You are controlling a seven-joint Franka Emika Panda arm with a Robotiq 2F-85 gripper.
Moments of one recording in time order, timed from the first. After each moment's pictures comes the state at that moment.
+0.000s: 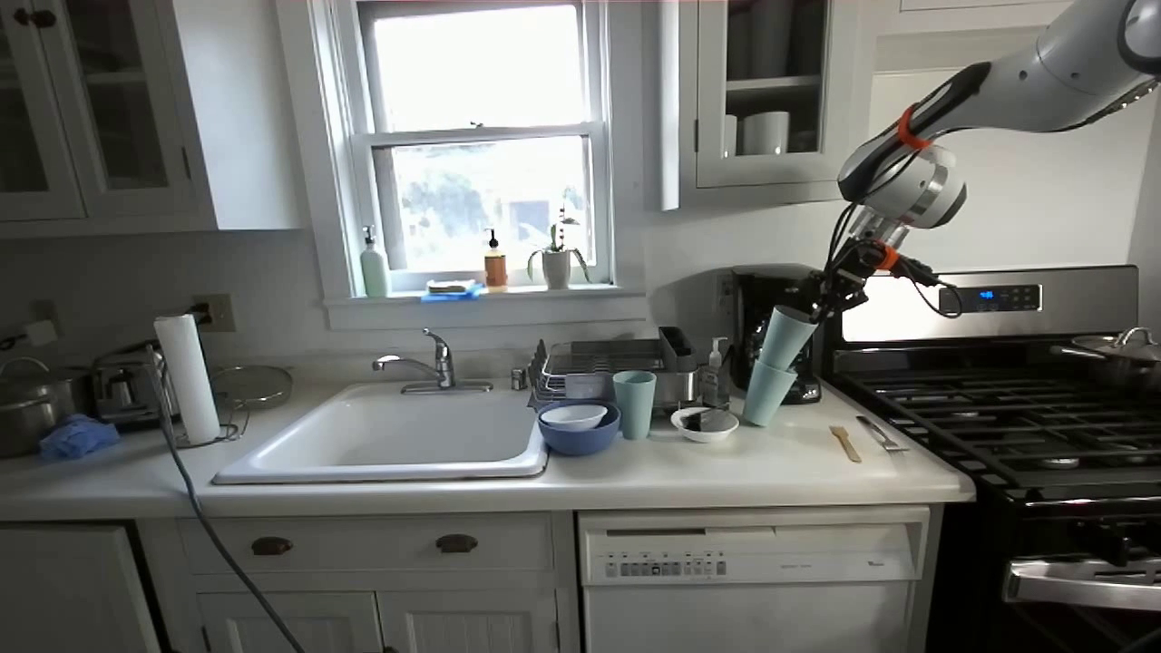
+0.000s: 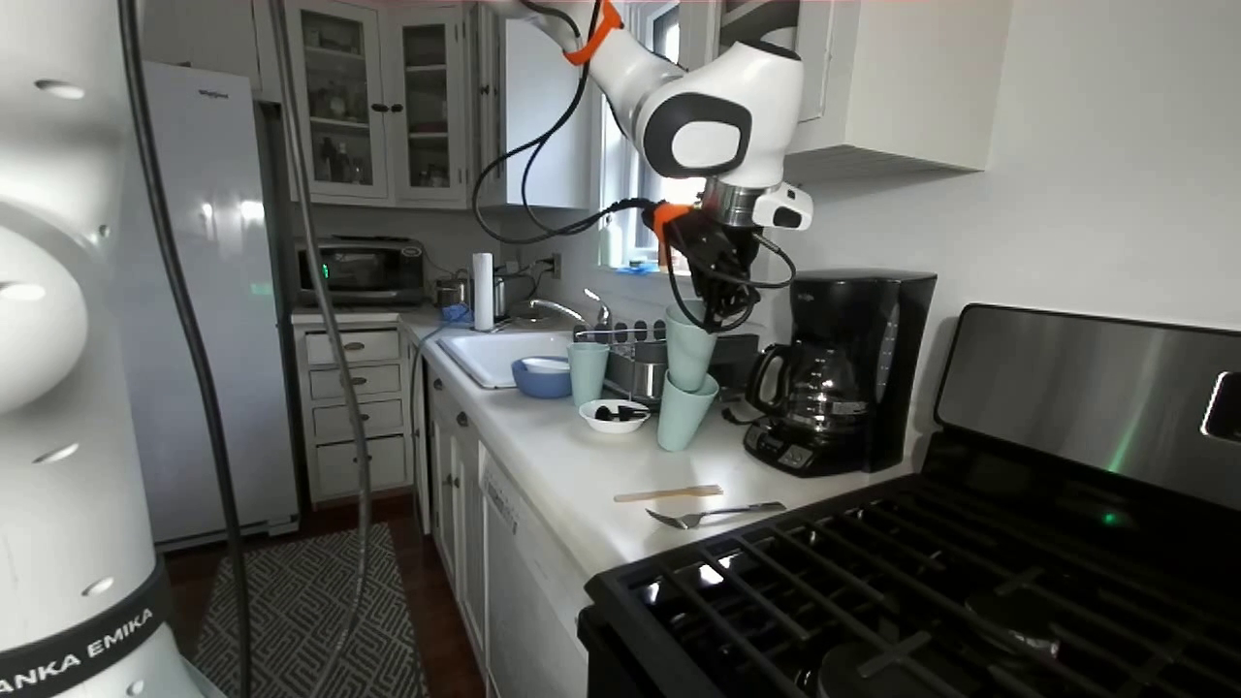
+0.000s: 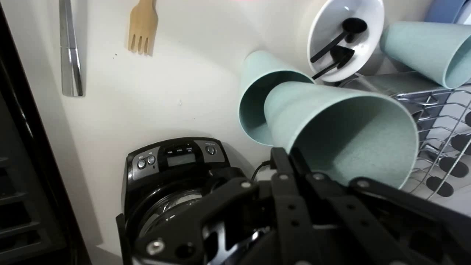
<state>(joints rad) -0.29 0.19 -0.17 -1.91 0.58 2.31 -0.28</state>
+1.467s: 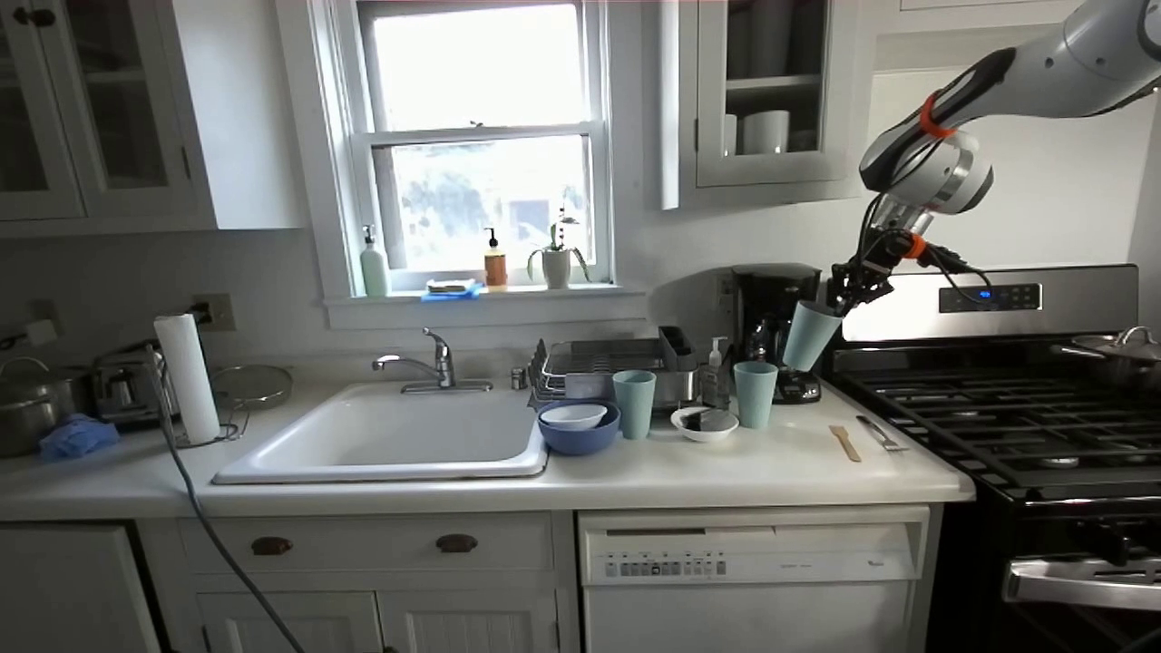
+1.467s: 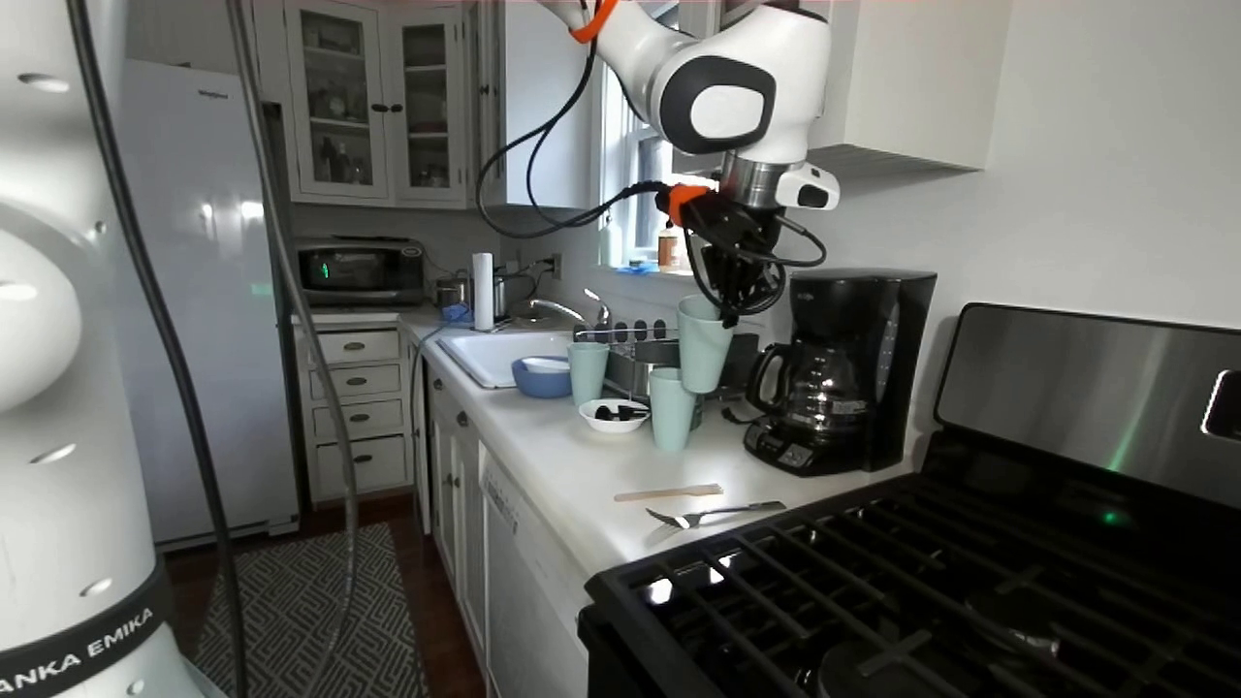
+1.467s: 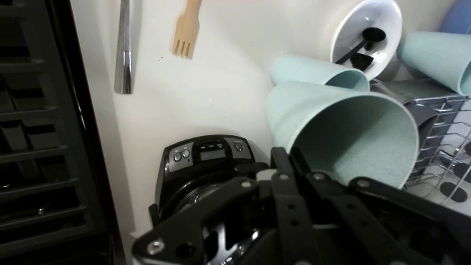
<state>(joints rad) -0.31 0.16 -0.22 -1.91 0.51 2.24 -0.29</state>
